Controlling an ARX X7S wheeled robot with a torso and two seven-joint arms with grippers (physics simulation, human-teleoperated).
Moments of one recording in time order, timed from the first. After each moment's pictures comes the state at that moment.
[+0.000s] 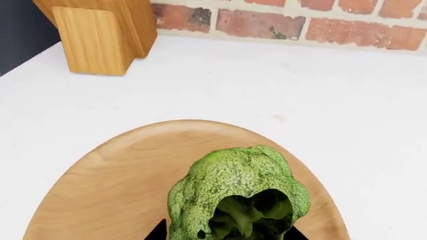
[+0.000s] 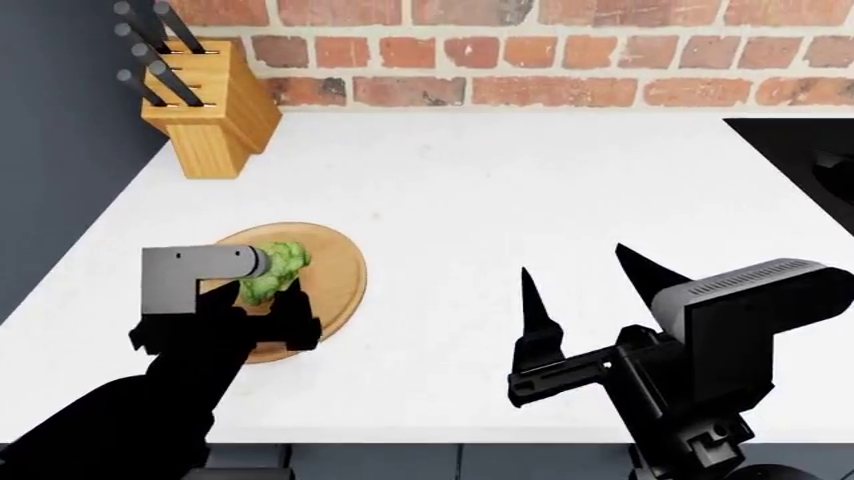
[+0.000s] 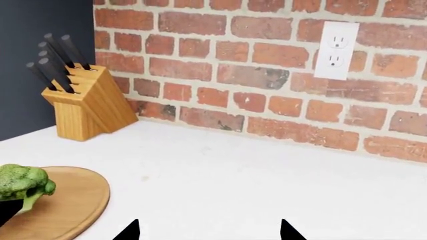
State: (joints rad) left arm -0.45 -0.24 -0.11 0.53 -0.57 -1.24 -0.23; right arm 0.35 0.56 -0.07 -0.95 0.97 0.96 0.55
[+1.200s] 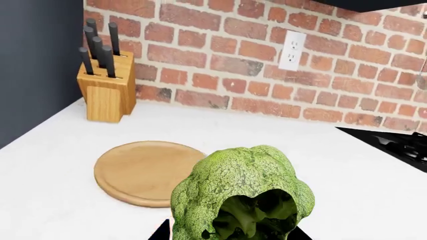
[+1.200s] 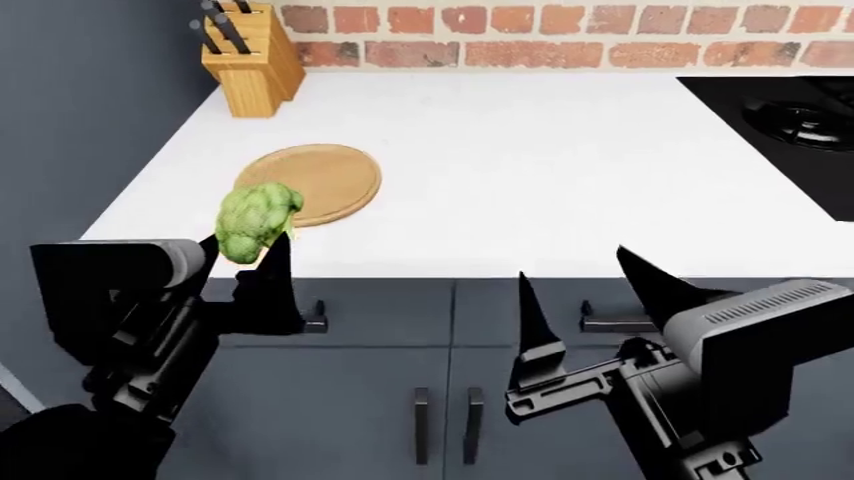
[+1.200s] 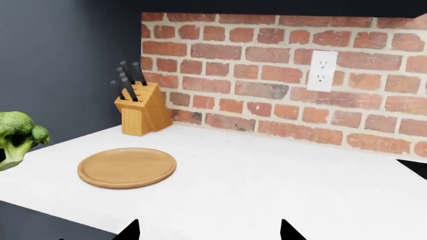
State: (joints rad) left arm -0.39 -0.24 -0.29 0.79 -0.77 -1.17 -0.18; right arm 0.27 0.60 -0.12 -0.99 0.89 0.81 0.53
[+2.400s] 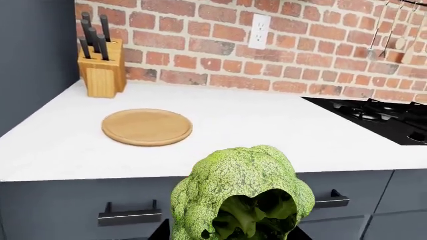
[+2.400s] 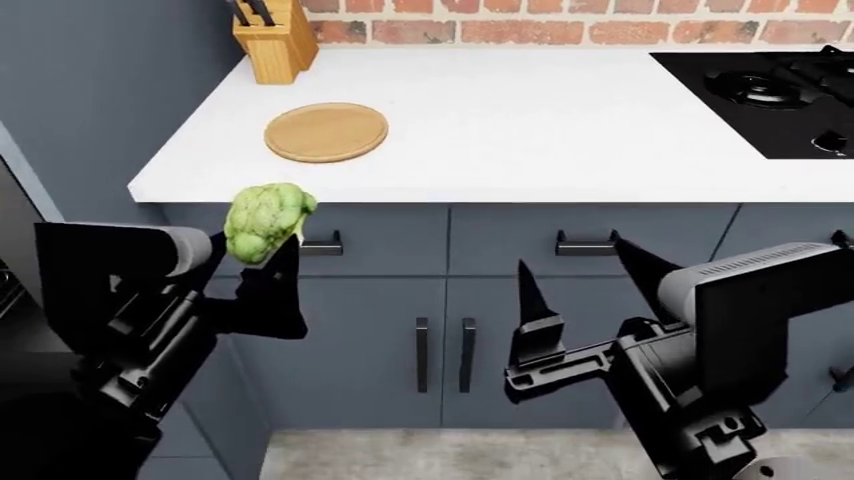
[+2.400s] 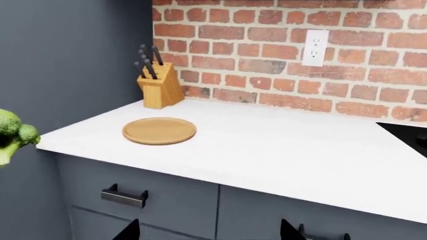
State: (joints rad) left arm -0.50 -0.29 -0.35 0.81 -1.01 -1.37 -0.30; right arm 0.47 0.64 -0.10 -0.94 1.27 0.96 0.78
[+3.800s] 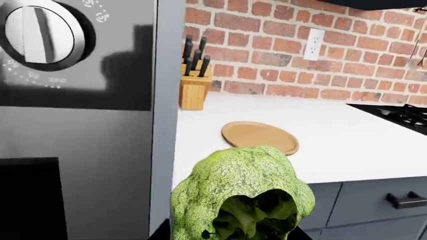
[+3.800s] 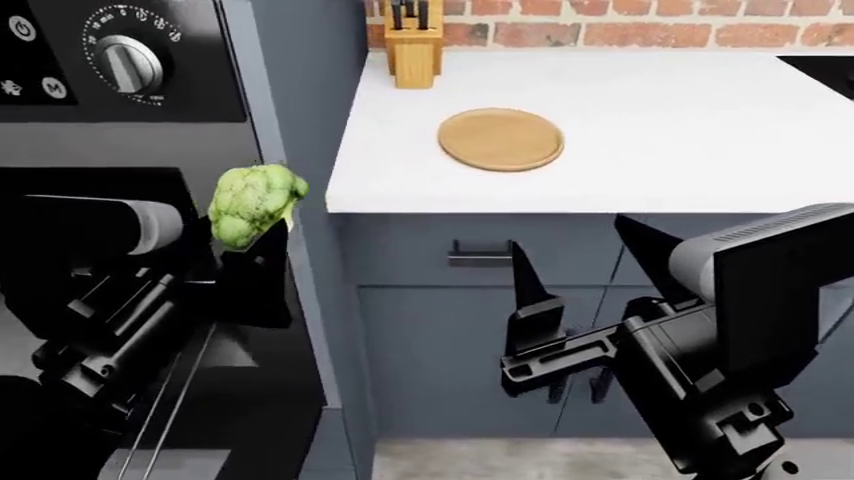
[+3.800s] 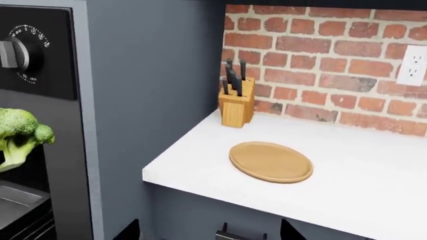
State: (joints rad) left arm -0.59 -0.40 -0.40 0.75 -1.39 -1.41 -0.56; right arm 0.69 0.69 -0.14 -0.93 1.59 1.00 1.00
